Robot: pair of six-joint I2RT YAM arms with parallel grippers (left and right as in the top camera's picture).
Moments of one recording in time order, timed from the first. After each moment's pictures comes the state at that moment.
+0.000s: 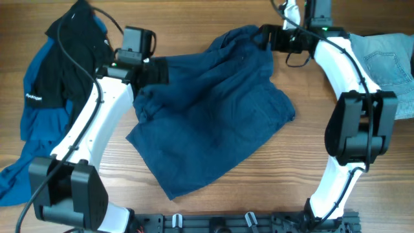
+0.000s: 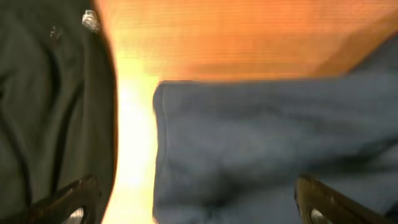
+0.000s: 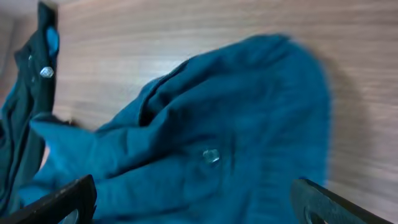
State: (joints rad) left arm -0.19 1.67 1.31 -0.63 -0.19 -0.17; right arm 0.03 2.11 1.68 -0.55 -0.58 0.10
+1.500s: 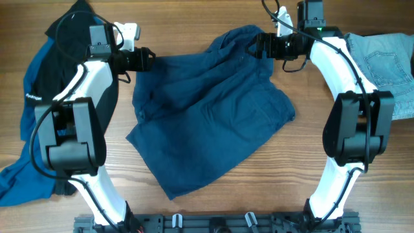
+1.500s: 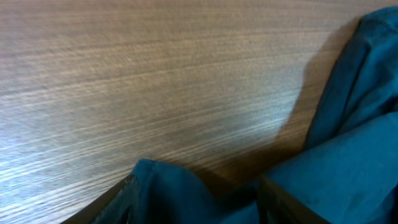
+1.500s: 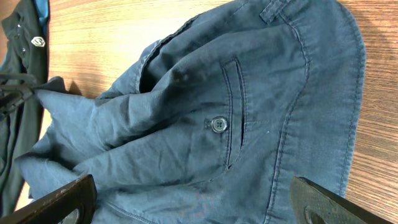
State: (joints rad) left arm 0.06 2.05 1.37 -0.26 0.45 0.06; right arm 0.05 2.11 1.68 -0.65 -0.57 0.05
